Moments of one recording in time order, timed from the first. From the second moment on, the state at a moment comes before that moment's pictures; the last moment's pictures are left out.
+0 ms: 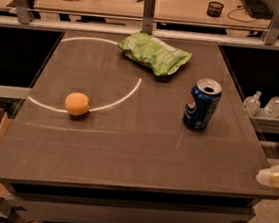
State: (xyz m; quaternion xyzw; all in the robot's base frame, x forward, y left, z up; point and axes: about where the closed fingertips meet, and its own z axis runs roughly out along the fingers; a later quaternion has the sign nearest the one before) arm 0.395 -0.255 0.927 -0.41 0.75 0.20 0.49
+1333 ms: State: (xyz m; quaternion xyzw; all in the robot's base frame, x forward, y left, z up) arm 0.423 -0.227 0.902 -0.33 0.77 0.19 0.51
